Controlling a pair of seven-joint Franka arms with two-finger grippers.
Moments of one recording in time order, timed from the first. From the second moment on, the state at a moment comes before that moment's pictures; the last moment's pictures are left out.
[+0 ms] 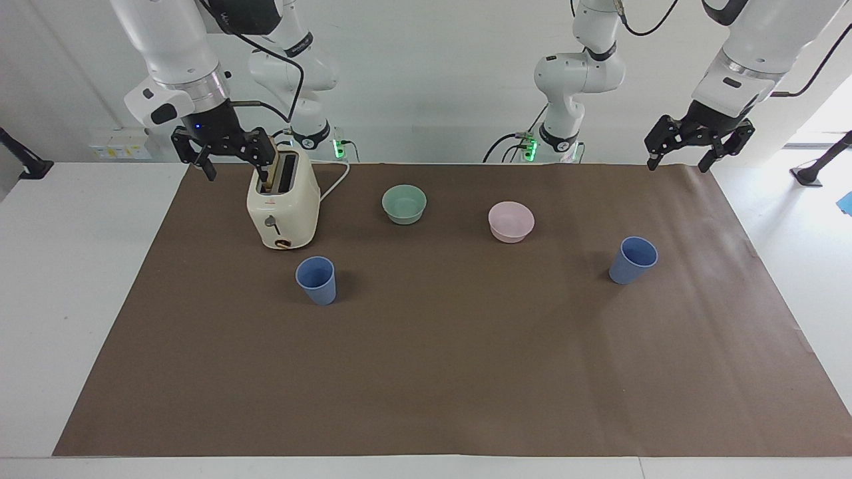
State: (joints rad) left arm -0.02 -0.04 -0.04 -1.53 -0.01 1.50 0.04; right arm -0.13 -0.03 0.18 -1.59 -0.01 1.58 0.08
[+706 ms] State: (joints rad) left arm -0.02 -0.04 -0.04 -1.54 -0.01 1.50 0.04; right arm -0.13 -0.03 0.18 -1.59 -0.01 1.58 0.08
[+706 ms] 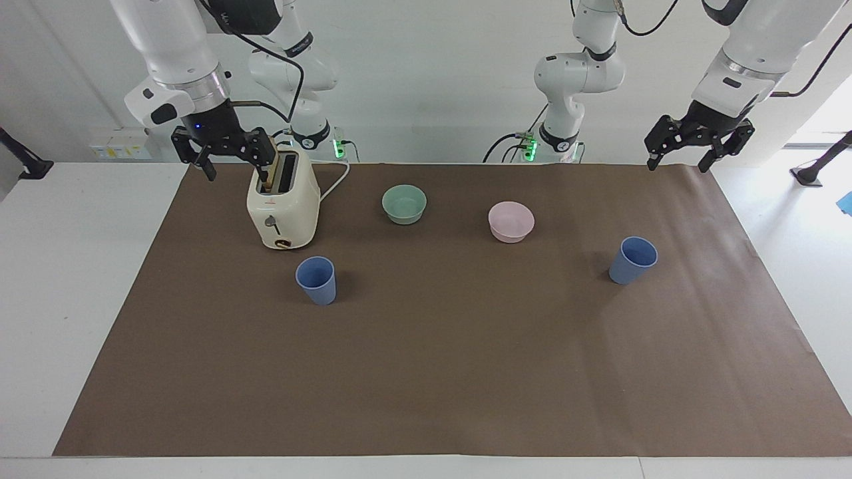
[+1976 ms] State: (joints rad) left arm 0.10 -0.03 -0.02 -2.00 -0.01 1.99 0.05; right arm -0.13 -0.03 0.18 -1.59 -0.01 1.58 0.08
